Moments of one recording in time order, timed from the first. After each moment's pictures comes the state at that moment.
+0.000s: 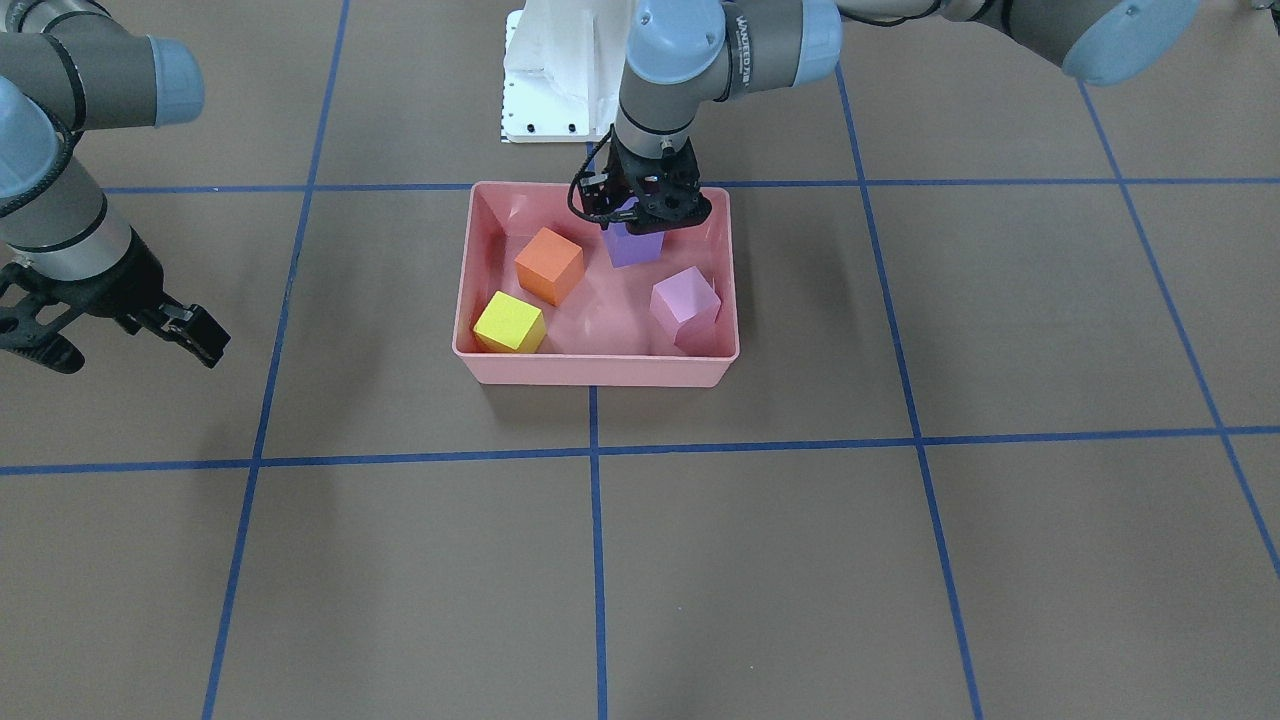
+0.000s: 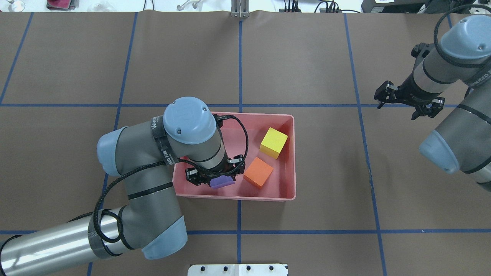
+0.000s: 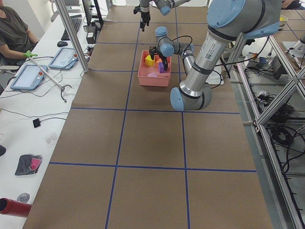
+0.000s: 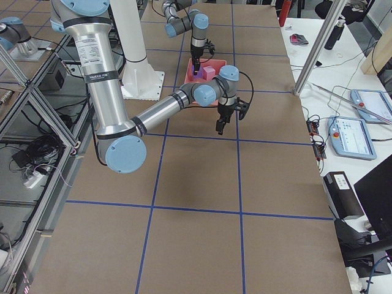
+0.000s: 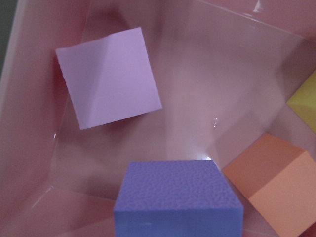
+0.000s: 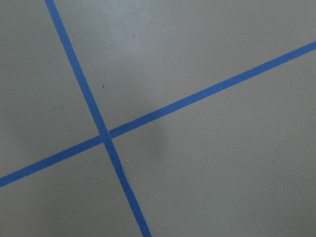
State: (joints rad) left arm -0.44 -2.29 -1.72 -1.52 -2.01 -1.51; right arm 0.93 -1.33 1.86 -1.62 2.07 1.20
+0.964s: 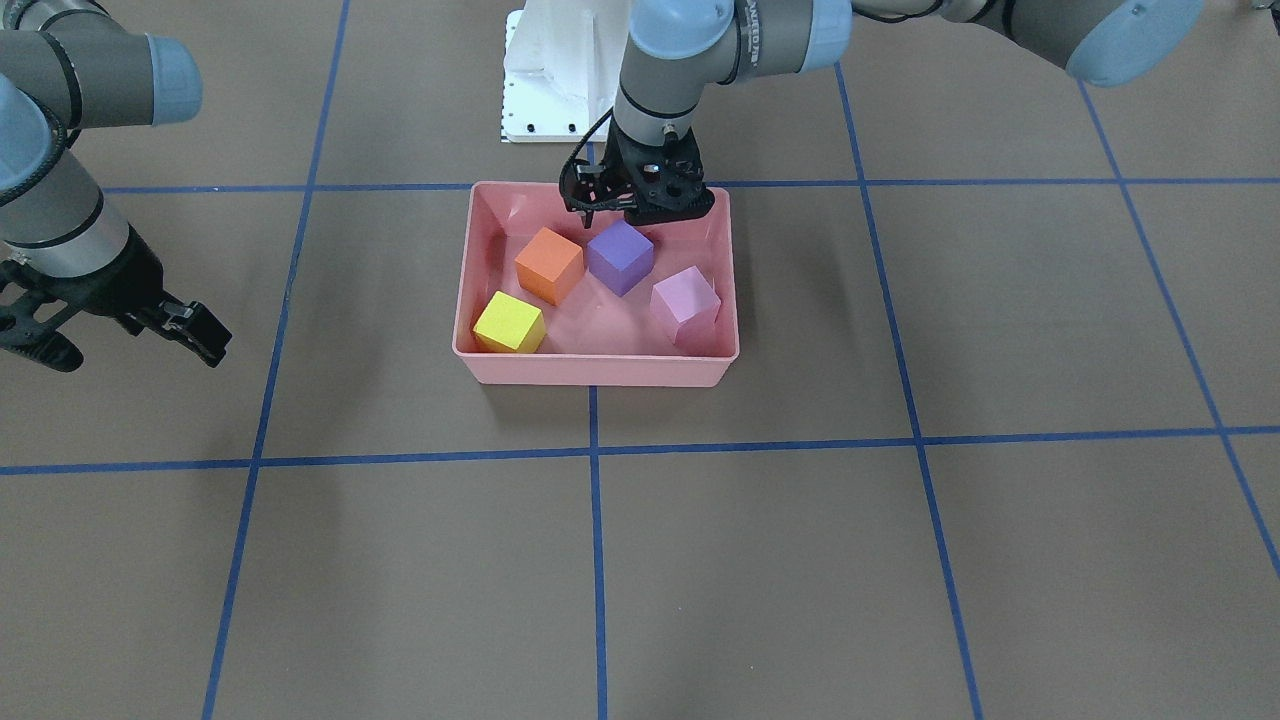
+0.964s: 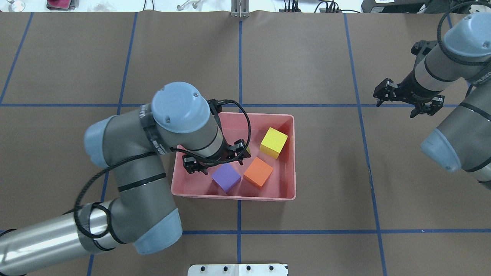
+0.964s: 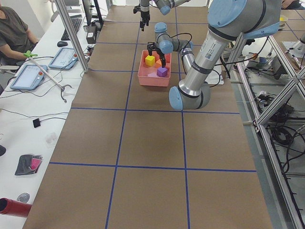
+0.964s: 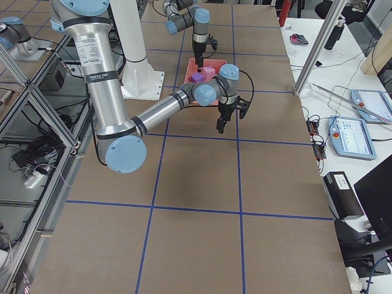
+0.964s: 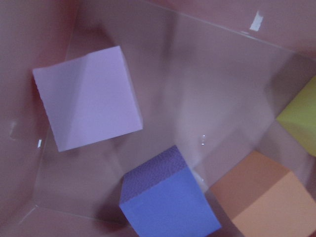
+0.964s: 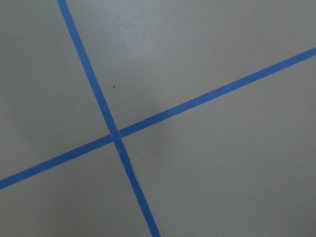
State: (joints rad) left arm -0.50 -2.28 -1.84 -1.51 -1.98 -1.51; right arm 0.96 -1.33 1.87 -1.59 2.09 1.19
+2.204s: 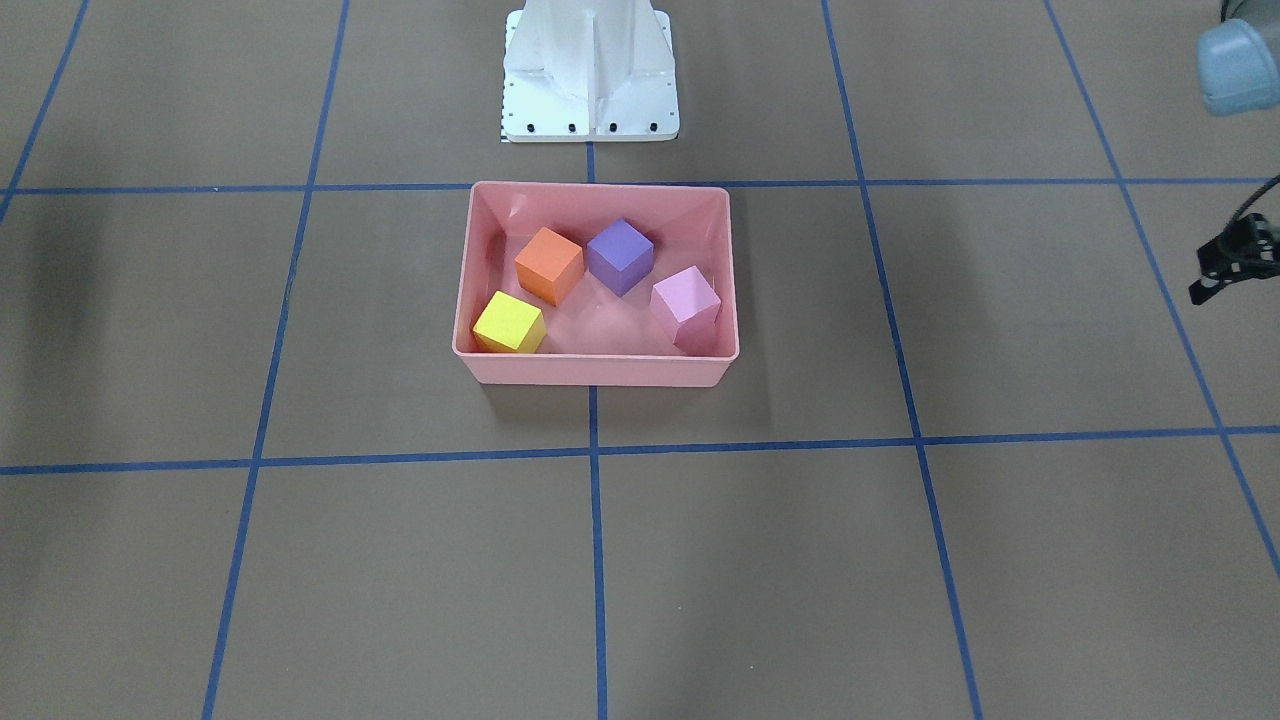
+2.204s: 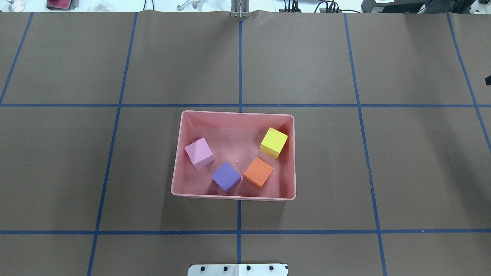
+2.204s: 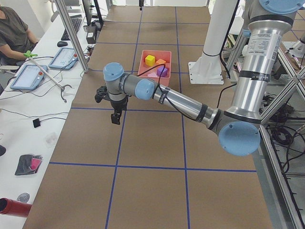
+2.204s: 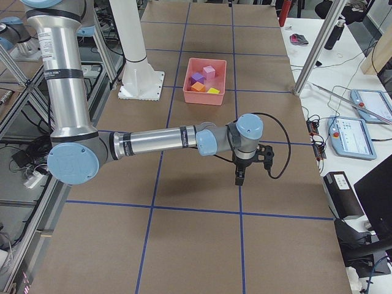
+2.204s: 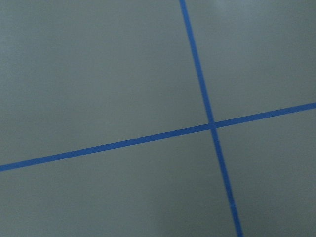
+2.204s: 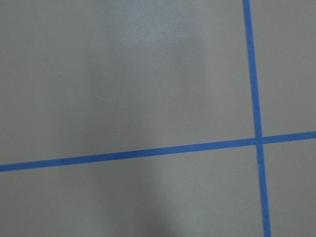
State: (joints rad) left arm -1.40 -1.75 -1.77 -1.46 -2.34 -0.08; right arm 1.43 -1.46 1.60 -1.46 2.34 0.39
